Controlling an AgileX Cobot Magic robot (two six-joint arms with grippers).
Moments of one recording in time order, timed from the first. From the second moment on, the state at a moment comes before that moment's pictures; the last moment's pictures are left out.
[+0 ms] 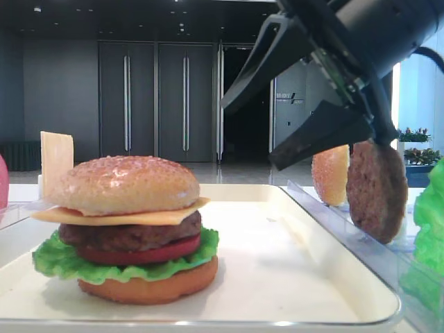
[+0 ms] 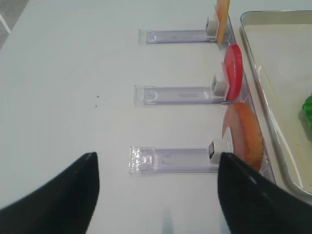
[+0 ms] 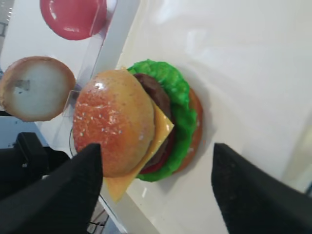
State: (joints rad) left arm 0.03 -0.01 -0.47 0.05 1.11 0.00; right arm 0.37 1.67 -0.89 1.22 0.81 -0.91
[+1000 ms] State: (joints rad) left arm 0.03 -0.01 -0.47 0.05 1.11 0.00; right arm -0.04 1.25 -0.89 0.13 1.00 -0.16
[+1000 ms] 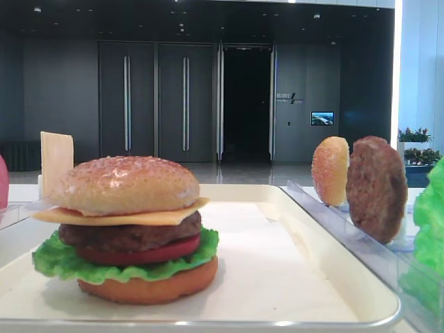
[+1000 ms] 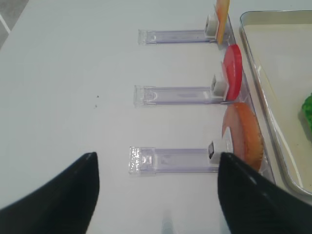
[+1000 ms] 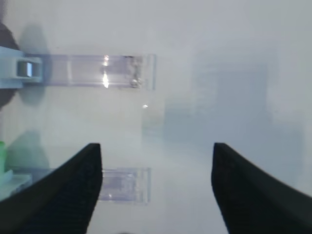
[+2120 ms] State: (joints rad) left arm 0.03 -0.01 -0.47 0.05 1.11 0.00; right arm -0.04 0.42 -0.50 0.02 1.14 -0.07
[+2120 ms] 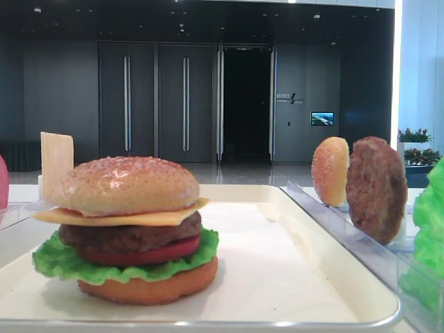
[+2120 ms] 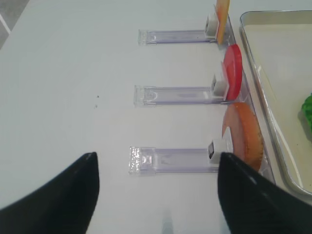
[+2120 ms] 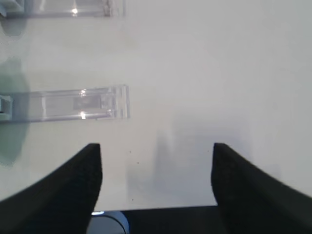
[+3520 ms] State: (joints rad) left arm 0.03 -0.01 -0.47 0.05 1.11 0.00; right arm -0.04 -0.01 -0.50 0.02 1.14 -0.04
